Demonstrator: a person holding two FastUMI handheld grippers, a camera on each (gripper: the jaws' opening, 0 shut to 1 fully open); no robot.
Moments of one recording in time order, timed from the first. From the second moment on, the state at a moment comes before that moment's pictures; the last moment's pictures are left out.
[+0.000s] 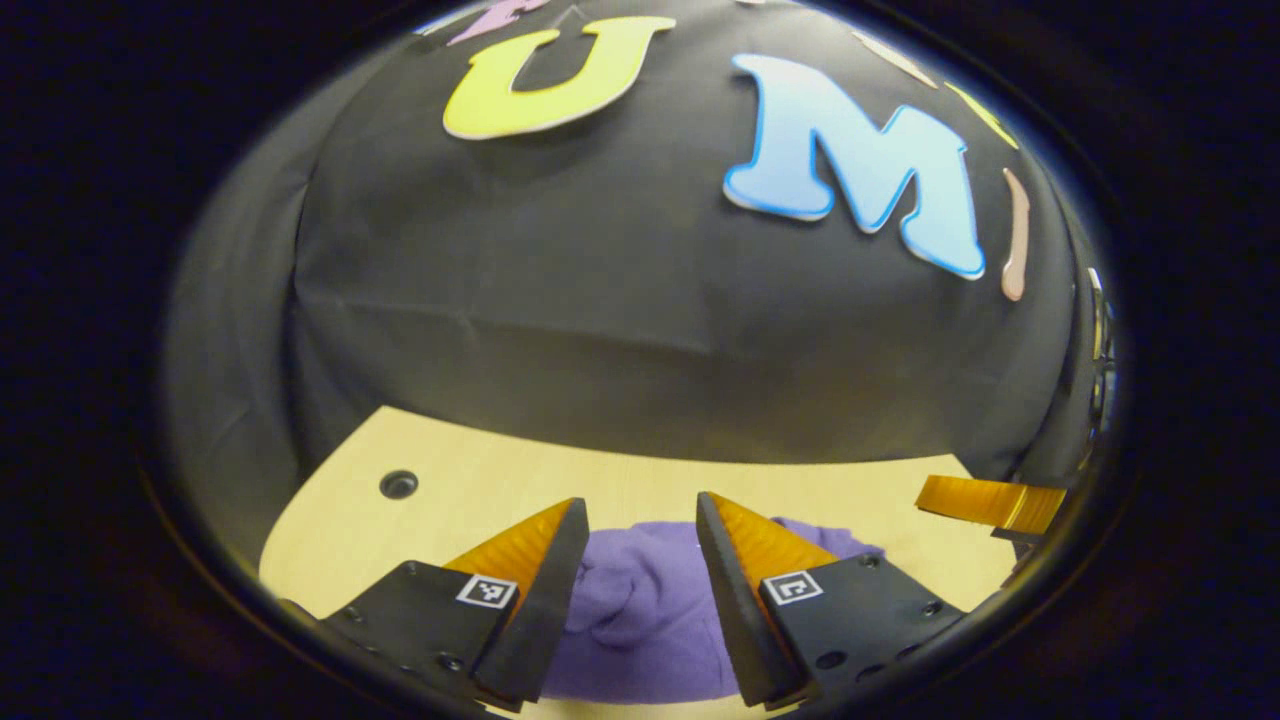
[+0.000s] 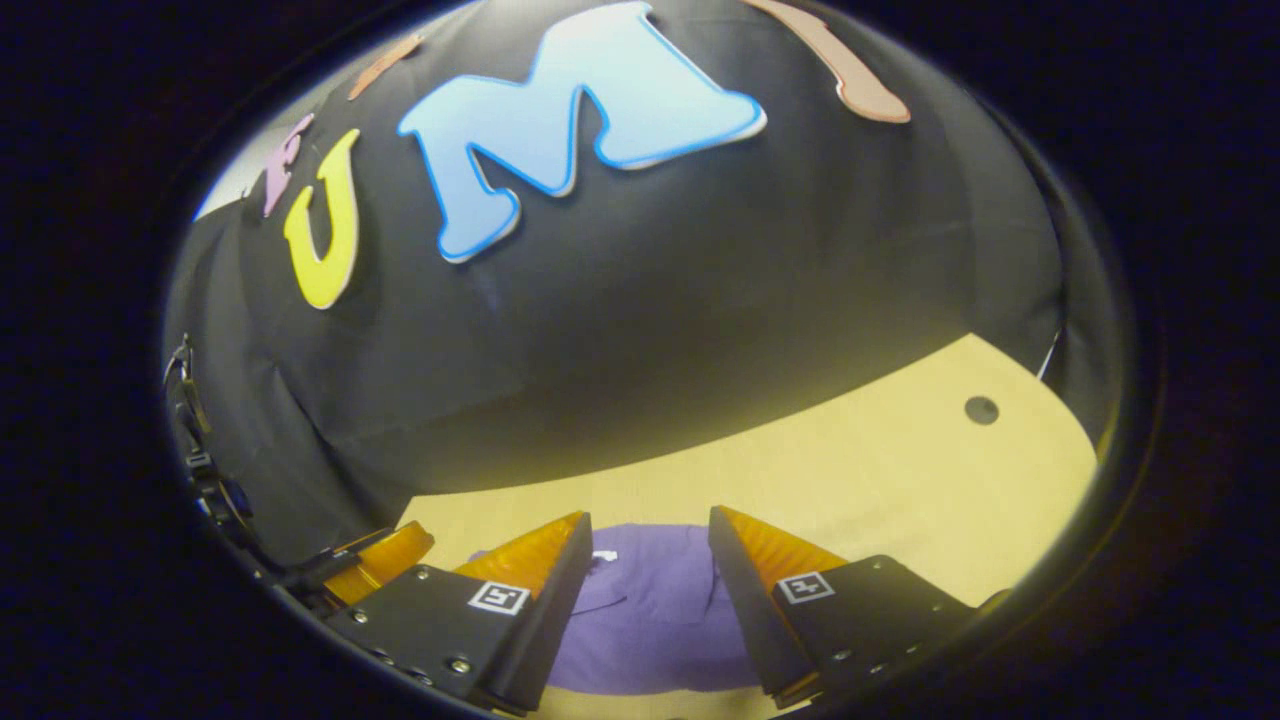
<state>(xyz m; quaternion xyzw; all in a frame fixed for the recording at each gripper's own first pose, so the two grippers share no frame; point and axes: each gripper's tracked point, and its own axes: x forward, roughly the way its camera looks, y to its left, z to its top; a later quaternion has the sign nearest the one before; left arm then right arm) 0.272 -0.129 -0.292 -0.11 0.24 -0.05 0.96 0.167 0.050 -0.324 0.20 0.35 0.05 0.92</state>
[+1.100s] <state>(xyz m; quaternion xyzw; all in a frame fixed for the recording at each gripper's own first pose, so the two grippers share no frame) 0.035 -0.140 -0.026 -0.05 0.05 -0.08 0.99 -0.021 0.016 -0.062 0.12 0.16 0.08 0.98</state>
